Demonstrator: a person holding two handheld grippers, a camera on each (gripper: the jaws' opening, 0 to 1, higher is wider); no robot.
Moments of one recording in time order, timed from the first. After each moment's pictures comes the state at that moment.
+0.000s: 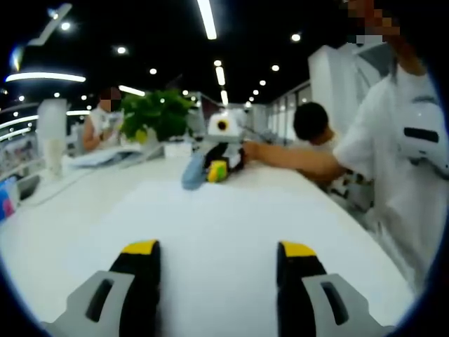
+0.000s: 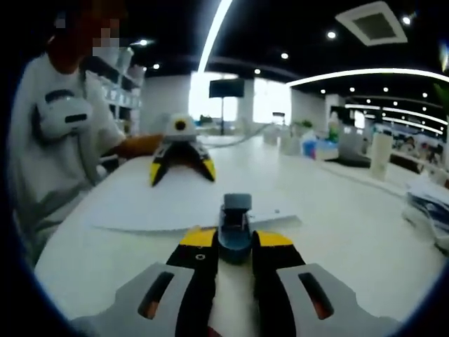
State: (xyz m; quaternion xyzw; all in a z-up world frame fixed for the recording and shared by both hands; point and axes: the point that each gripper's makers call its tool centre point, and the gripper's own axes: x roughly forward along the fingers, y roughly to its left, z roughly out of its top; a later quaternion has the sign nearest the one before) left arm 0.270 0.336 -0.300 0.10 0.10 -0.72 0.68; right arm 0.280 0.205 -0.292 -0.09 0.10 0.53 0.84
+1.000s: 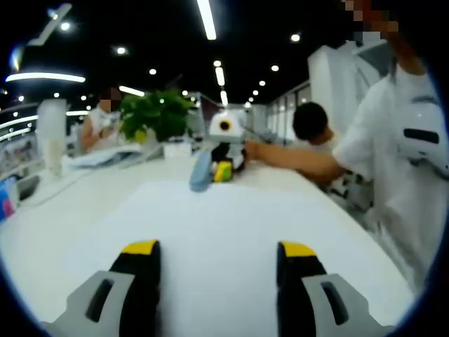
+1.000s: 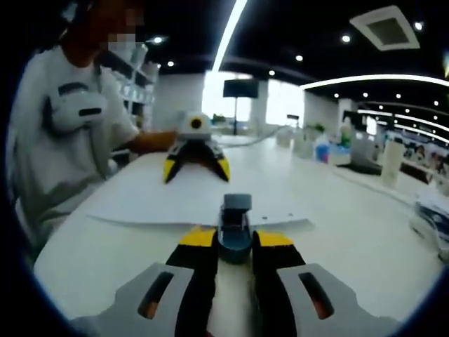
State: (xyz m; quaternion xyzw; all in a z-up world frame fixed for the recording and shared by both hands) left arm 0.268 0.335 -0.301 0.10 0.10 -0.72 0.68; right arm 0.270 0.209 -0.292 -0.11 0.09 0.55 0.82
